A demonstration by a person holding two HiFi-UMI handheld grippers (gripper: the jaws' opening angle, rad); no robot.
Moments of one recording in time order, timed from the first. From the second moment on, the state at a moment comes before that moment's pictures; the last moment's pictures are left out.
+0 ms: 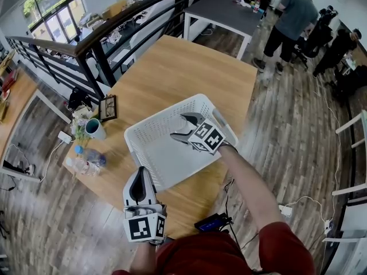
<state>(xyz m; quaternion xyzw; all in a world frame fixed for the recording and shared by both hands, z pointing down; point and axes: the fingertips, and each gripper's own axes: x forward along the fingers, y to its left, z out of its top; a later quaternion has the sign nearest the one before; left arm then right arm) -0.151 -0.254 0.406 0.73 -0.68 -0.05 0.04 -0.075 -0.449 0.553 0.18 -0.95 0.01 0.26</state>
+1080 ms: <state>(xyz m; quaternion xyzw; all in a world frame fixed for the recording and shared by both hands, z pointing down) -0.145 -0.250 0.401 0.74 -0.67 -0.06 0.03 -0.056 -0.444 0.559 0.16 -0.92 0.00 0.36</state>
